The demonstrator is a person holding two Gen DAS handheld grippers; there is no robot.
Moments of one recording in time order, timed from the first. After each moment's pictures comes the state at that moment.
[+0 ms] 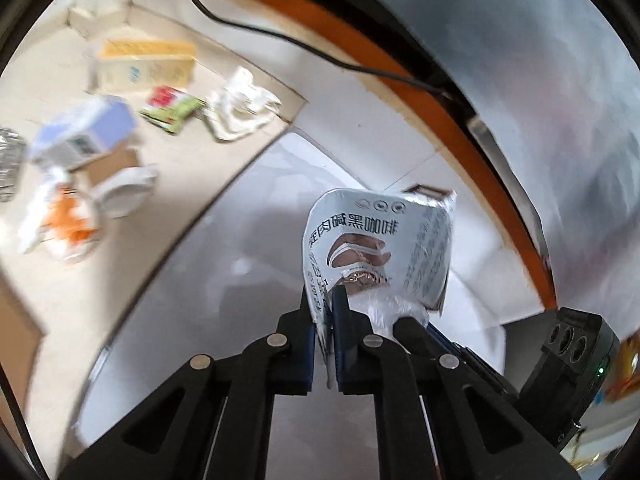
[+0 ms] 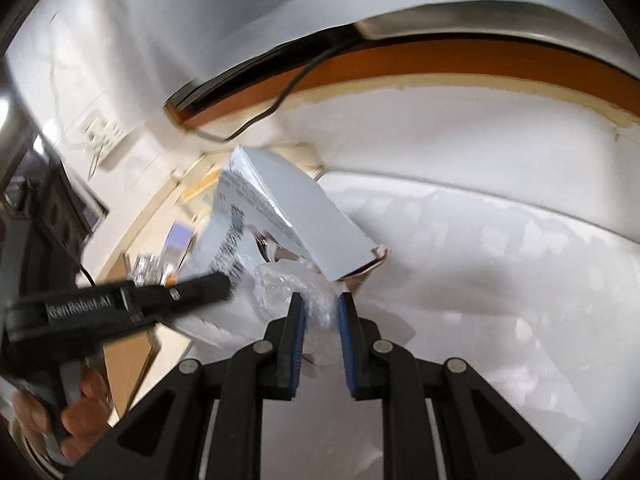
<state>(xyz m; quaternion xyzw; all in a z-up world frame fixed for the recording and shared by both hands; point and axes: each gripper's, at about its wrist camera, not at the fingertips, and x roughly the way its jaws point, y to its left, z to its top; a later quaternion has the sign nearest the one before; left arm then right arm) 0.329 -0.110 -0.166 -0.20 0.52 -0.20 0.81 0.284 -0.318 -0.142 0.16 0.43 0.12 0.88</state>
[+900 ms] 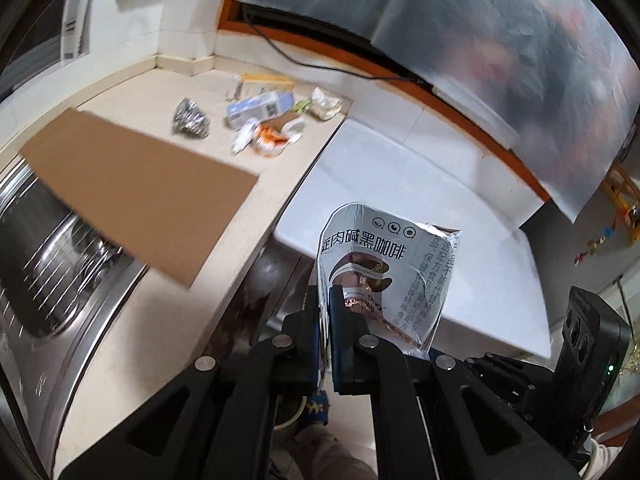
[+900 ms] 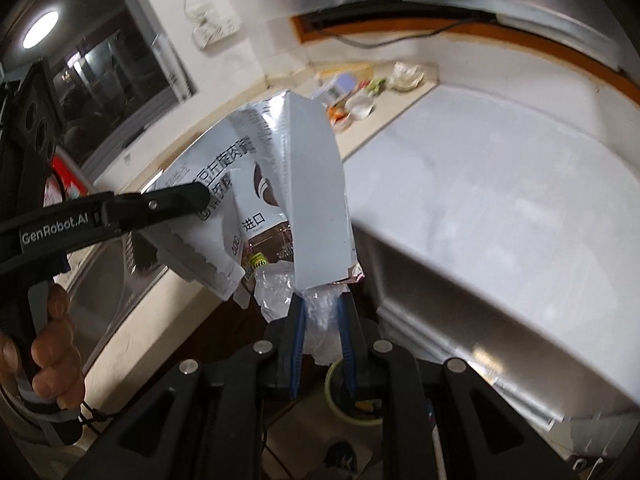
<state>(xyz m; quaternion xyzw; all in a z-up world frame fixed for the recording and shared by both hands) 0.091 0.046 -0.110 -0.10 0.46 -0.18 0.86 0.044 -0.143 -0.134 0.08 0.47 0.17 0.86</state>
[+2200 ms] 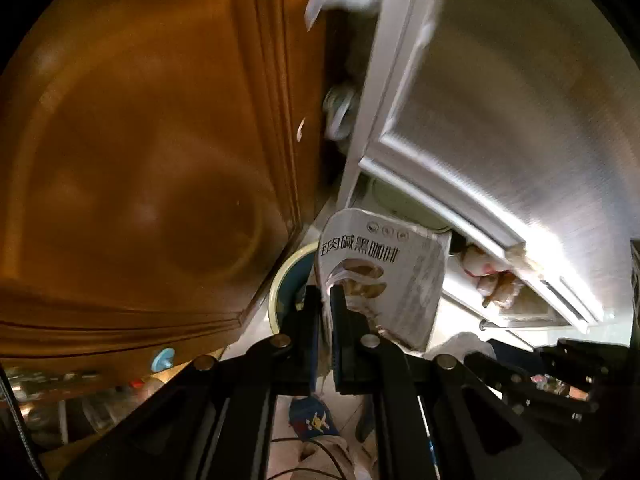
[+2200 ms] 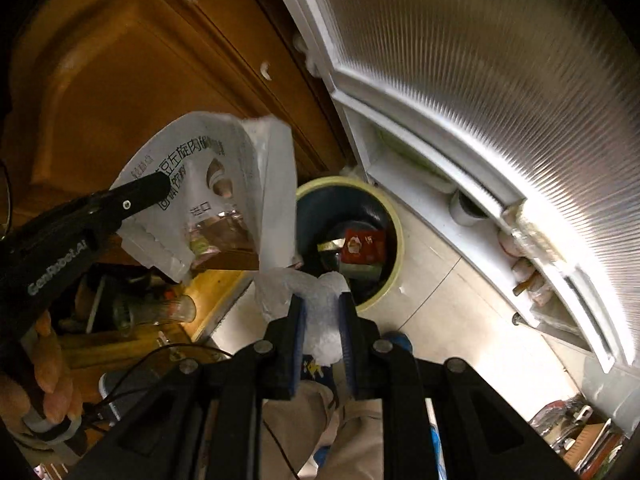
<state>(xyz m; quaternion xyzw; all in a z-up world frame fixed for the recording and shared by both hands) 0.069 0.005 -0.458 -0.02 0.61 -0.02 0.79 0.041 -0.157 -0.453 0.06 0.67 0.16 0.72</state>
